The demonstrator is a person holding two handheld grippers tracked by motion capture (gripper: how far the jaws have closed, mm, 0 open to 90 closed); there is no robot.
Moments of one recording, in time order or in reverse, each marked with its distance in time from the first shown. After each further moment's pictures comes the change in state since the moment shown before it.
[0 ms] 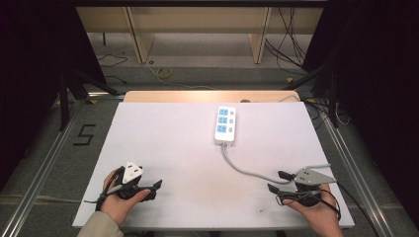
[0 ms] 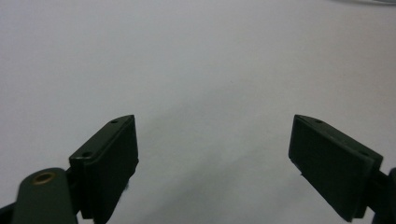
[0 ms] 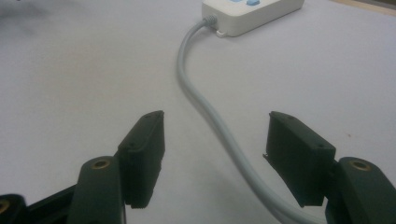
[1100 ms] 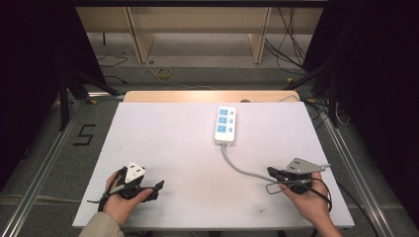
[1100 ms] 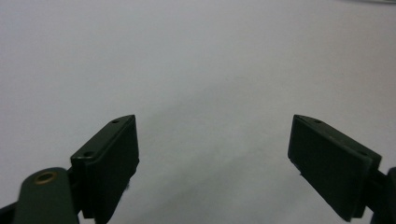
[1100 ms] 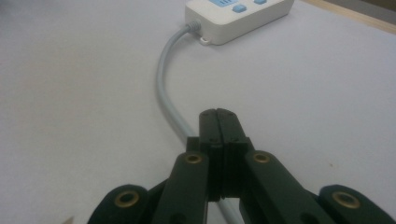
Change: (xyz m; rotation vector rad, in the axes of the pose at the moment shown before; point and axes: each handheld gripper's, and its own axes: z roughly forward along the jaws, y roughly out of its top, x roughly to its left) left arm -0.002 -0.001 0.005 0.009 -0.013 -0.023; right arm -0.002 0.029 0.021 0.067 -0.068 -0.031
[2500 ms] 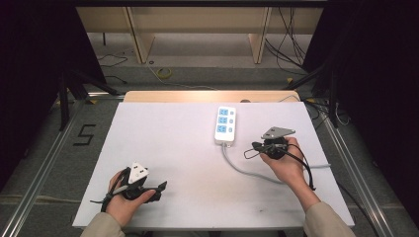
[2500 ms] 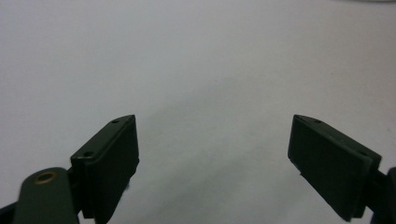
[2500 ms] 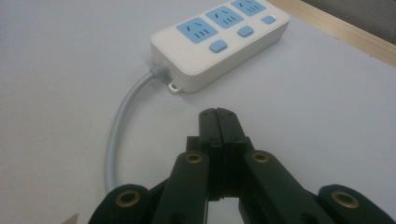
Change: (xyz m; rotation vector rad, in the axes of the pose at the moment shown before) left arm -0.008 0.002 0.003 0.001 -0.009 0.013; right arm -0.023 0.075 0.064 0.096 -0.034 -0.014
